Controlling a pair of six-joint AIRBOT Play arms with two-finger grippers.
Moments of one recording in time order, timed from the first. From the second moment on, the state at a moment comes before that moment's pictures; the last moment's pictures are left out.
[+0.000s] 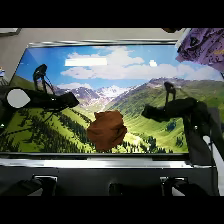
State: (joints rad) left arm -0.32 -1.13 1.21 1.34 -1.12 -1.99; right arm 0.10 -1.17 0.92 2.08 -0.99 -1.55
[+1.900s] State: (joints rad) left arm -0.22 -1.60 1.28 0.86 -0.88 -1.61; right arm 0.28 -1.18 0.89 2.22 -0.91 -1.65
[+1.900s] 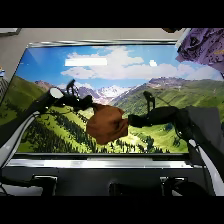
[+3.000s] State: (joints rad) left arm -0.06 -0.70 1.67 1.71 -1.38 -1.97; right arm 0.27 -0.84 1.75 1.45 -1.15 -1.41
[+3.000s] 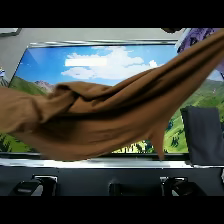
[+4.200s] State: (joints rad) left arm 0.15 -1.26 1.09 1.62 -1.13 -1.88; right arm 0.06 -1.82 1.83 1.83 -1.15 -1.38
